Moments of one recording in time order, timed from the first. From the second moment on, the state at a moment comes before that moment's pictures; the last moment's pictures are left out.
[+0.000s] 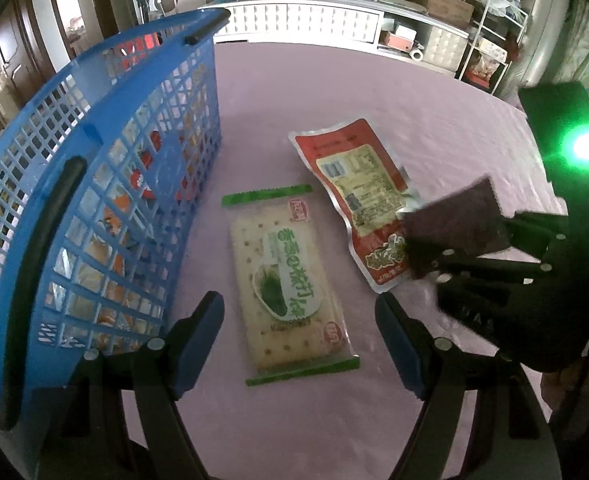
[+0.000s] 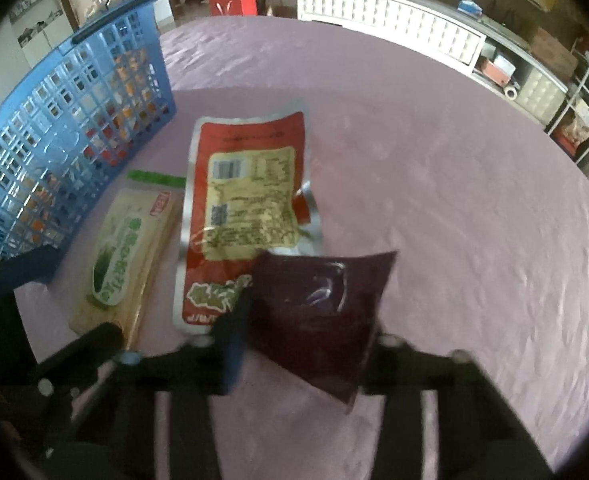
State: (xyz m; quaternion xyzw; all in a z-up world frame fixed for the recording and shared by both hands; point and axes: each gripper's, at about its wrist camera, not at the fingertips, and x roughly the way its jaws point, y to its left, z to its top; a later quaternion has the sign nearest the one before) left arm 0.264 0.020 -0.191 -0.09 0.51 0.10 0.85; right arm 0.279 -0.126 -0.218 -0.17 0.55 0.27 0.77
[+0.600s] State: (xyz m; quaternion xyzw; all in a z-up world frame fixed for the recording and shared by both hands) left arm 0.297 0.010 -0.182 -0.13 0.51 0.08 0.84; right arm 0.293 -0.187 -0.194 -0.09 0.54 0.26 0.80
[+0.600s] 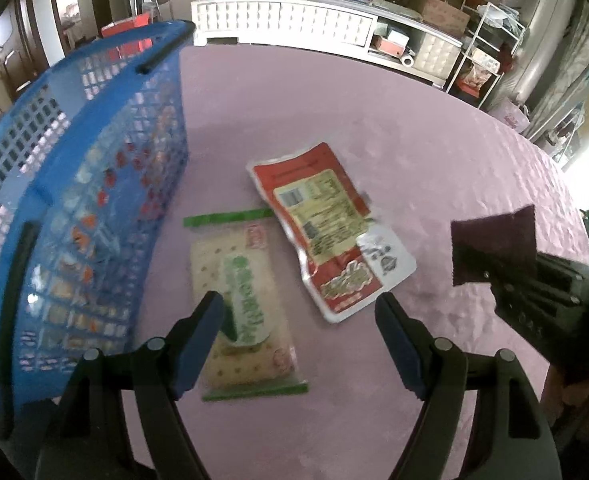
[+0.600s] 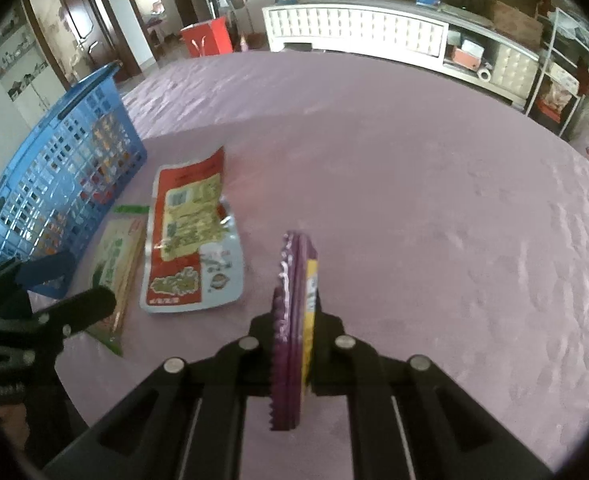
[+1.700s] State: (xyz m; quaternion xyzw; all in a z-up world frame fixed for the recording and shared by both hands) left arm 0.390 -0.002 -0.221 -0.15 0.57 0.12 0.80; right arm 0.305 -0.228 -0.197 -0.06 0.52 0.29 0.80
